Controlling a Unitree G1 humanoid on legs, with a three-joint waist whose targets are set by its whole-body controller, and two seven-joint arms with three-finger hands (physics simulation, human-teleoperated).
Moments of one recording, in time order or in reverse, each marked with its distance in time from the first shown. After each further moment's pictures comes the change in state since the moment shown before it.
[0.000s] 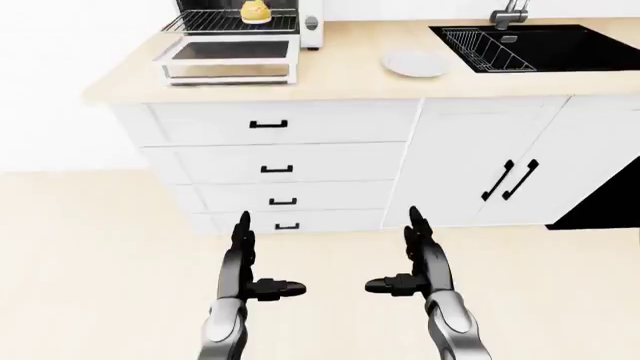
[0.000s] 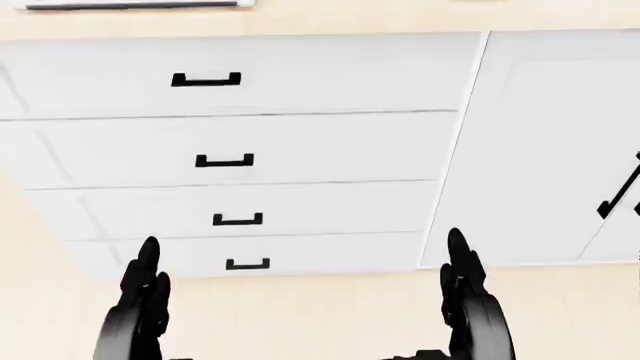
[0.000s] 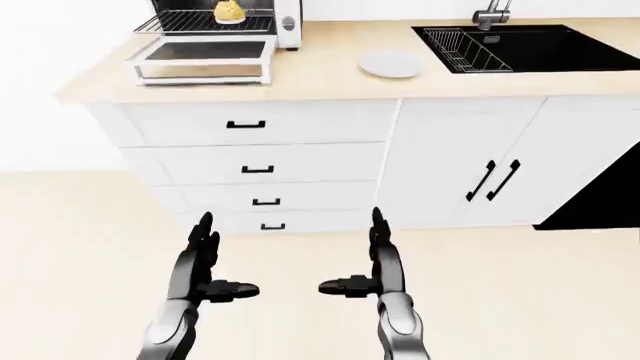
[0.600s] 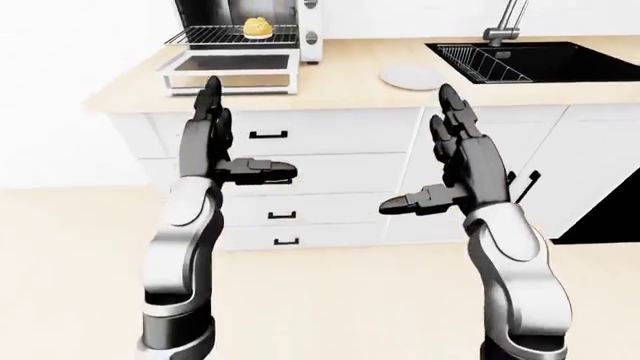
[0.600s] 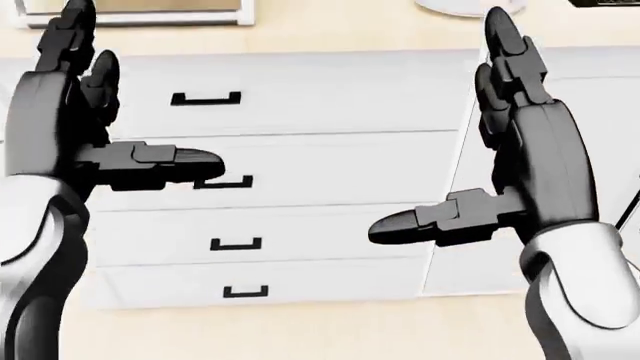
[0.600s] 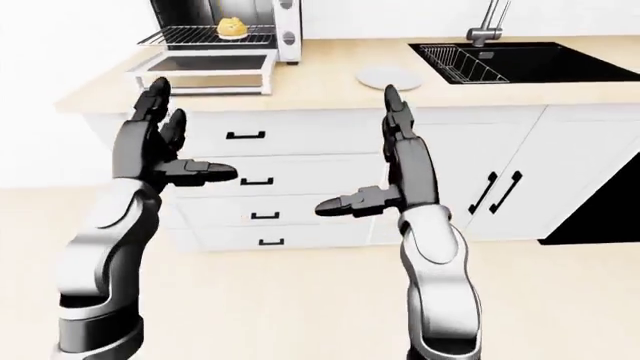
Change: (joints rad) left arm -0.573 0.143 0.101 -0.373 -0.102 0.606 0.084; right arm -0.390 -0.111 -0.052 -0.664 -0.079 0.662 0.075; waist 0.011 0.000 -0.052
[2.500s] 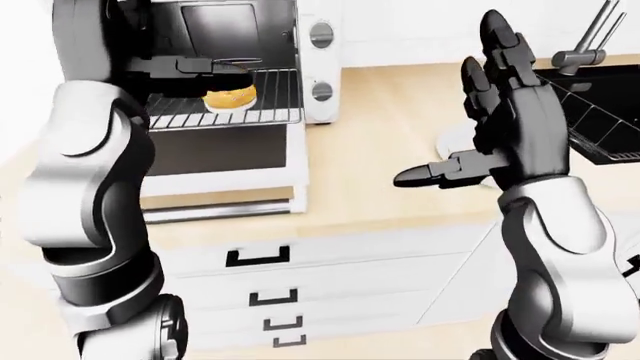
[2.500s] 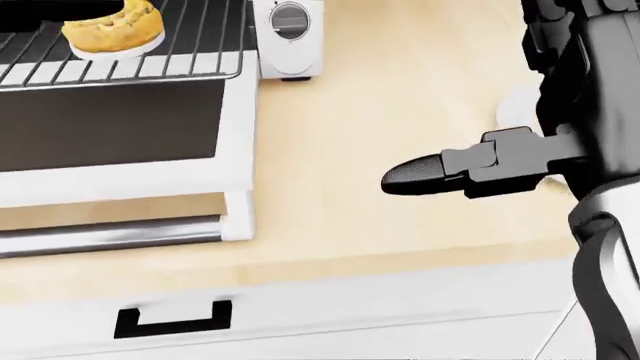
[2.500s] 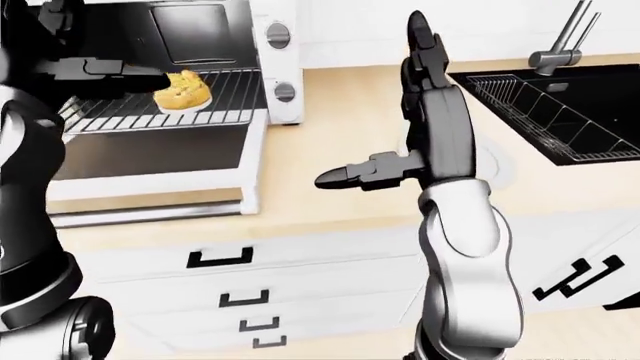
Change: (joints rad) left arm -0.341 0.252 0.089 -0.042 -0.104 0.133 0.065; right arm -0.193 -0.057 -0.037 -0.200 -0.014 0.213 0.010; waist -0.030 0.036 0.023
